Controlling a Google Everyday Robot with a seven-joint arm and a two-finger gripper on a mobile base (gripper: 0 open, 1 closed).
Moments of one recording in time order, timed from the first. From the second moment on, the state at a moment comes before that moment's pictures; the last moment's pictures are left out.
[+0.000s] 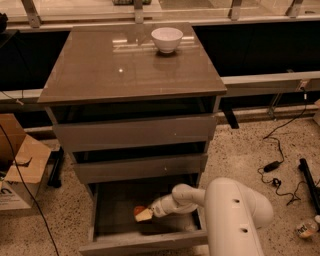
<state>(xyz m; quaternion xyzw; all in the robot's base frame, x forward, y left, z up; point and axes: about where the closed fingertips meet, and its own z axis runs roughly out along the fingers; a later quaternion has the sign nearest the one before) 0.581 0.062 0.177 -0.31 0.86 0.39 0.15</state>
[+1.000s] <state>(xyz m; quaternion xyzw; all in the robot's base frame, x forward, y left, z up) 0.572 0.090 0.133 -0.32 0.88 0.32 0.14</state>
